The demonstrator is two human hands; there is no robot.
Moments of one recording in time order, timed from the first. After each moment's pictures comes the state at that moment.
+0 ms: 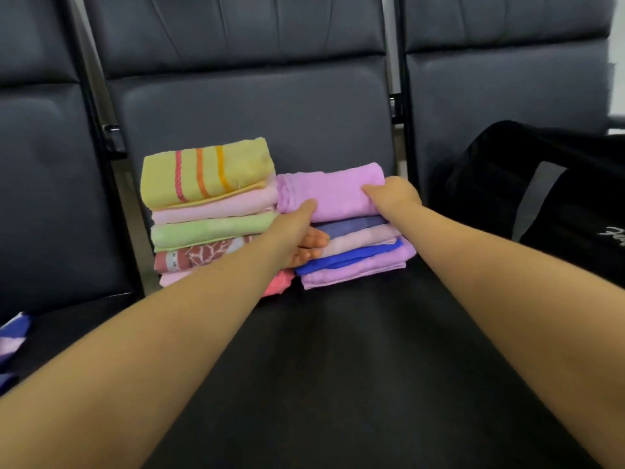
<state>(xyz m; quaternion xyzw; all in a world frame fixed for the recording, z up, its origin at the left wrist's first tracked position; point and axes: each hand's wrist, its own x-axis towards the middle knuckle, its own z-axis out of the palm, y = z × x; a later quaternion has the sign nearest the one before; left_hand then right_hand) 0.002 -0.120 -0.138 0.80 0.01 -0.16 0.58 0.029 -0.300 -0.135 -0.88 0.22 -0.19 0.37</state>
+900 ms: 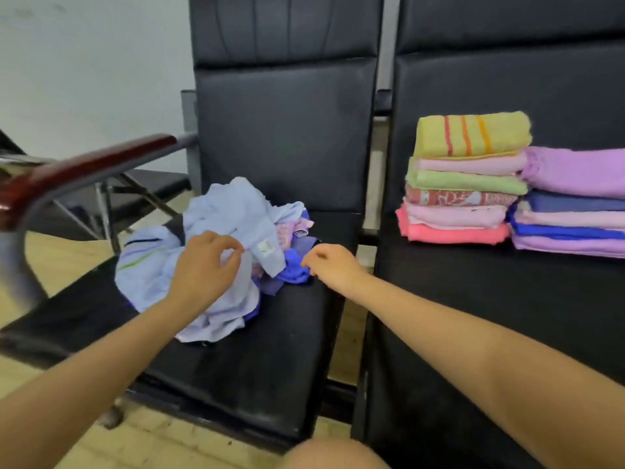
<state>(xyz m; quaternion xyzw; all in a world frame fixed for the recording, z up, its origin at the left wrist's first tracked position) -0.230 0.345 -0.185 0.95 0.07 0.23 0.18 -0.146 0.132 -0.203 -0.86 -0.19 0.07 0.46</state>
